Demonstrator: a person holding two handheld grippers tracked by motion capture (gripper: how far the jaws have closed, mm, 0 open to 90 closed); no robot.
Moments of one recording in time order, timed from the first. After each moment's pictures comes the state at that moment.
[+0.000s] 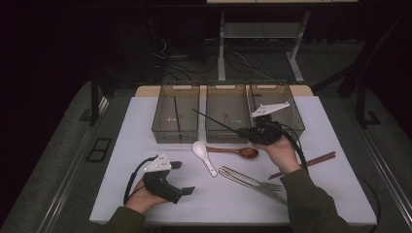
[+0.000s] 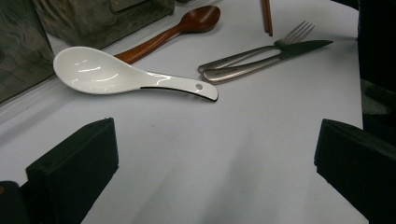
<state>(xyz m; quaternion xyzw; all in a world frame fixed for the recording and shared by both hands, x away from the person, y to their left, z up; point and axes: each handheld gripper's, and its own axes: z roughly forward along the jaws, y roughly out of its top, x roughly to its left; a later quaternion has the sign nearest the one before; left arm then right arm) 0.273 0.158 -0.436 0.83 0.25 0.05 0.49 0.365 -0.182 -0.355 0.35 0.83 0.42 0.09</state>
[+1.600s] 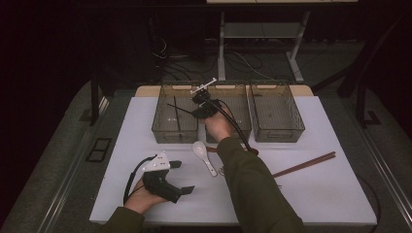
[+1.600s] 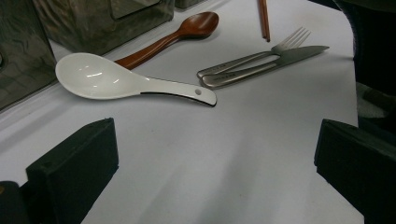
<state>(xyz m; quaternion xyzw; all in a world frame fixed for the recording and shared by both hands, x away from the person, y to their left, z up) 0.274 0.160 -0.433 0.83 0.25 0.05 0.50 0.467 -0.022 -0.366 0.40 0.85 0.34 0.11</state>
